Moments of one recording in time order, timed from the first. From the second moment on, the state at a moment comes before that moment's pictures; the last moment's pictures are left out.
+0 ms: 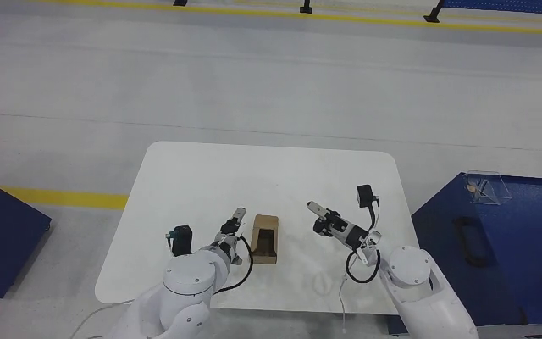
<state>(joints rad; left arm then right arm) 1.12 -1.13 -0.93 -2.08 -1.08 0.96 0.80 -1.32 -1.11 1.34 -1.69 0.12 0.01 0.60</state>
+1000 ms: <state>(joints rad) 0.80 -0.97 -0.44 -1.75 -0.21 1.01 0.28 -1.25 -1.13 1.04 -1.70 -0.59 0.37 0.46</state>
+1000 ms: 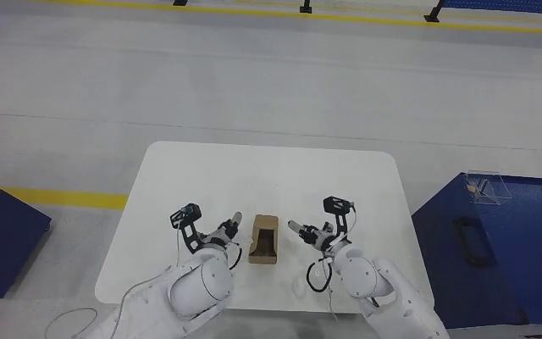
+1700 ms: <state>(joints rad) 0.67 -1.02 -0.29 -1.67 0.25 1.01 -0.33 -1.13 -1.19 0.87 -1.57 -0.71 0.42 0.54</state>
